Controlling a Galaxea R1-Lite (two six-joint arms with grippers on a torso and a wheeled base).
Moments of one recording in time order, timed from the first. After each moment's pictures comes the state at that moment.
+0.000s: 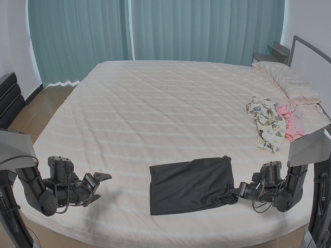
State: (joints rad) left arm -0.13 2.07 -0.29 -1.09 -0.30 -1.03; right arm 0.22 2.35 -0.37 -1.28 0.29 0.59
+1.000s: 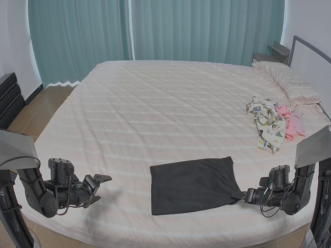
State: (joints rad) left arm -0.13 2.09 -0.27 -1.13 -0.30 -1.04; right arm 0.17 2.31 -0.23 -1.32 0.29 0.48
